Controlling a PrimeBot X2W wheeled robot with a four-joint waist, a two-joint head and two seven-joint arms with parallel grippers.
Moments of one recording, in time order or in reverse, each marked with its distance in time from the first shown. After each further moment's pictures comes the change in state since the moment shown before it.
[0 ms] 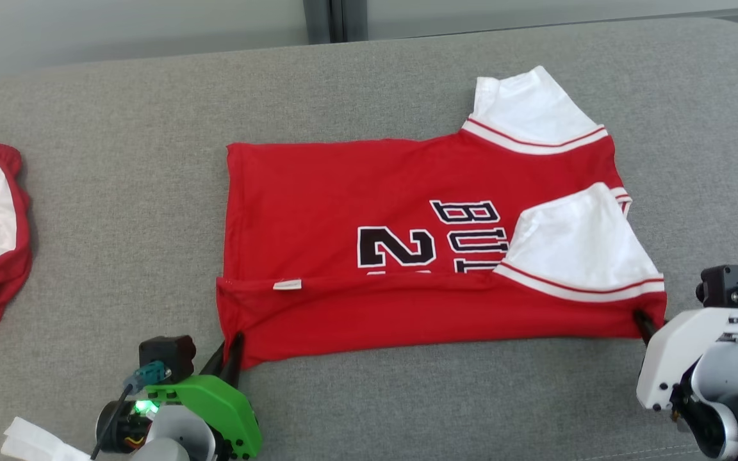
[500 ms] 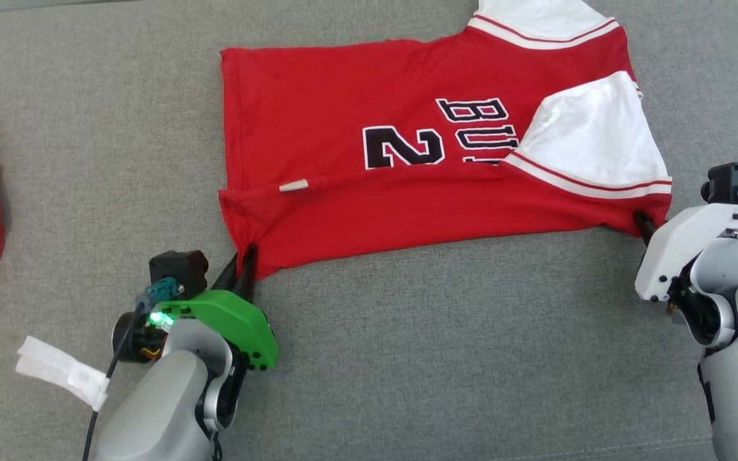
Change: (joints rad) left arm -0.236 -0.103 0.013 0.187 0.025 -0.049 -0.041; right arm -0.349 -0.070 0.037 0.337 0.050 0.000 -0.107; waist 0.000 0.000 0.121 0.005
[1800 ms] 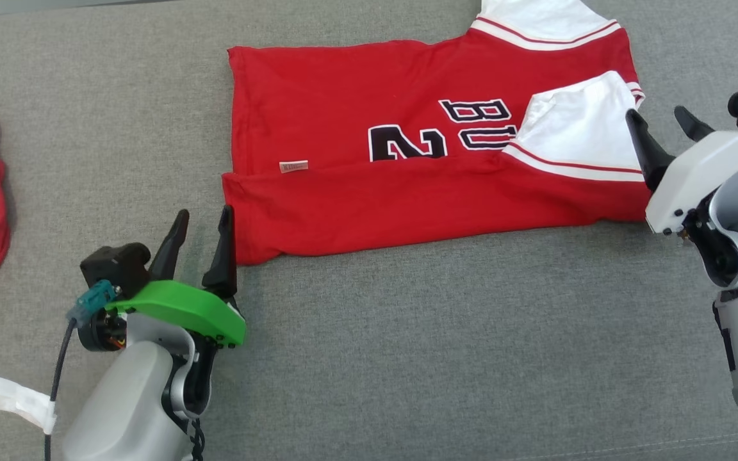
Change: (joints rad) left arm 0.015 0.030 0.126 -0.090 -0.074 -0.090 -0.157; right arm -0.129 -0.086 0.115 -0.097 0.076 -0.001 -0.120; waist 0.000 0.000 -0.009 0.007
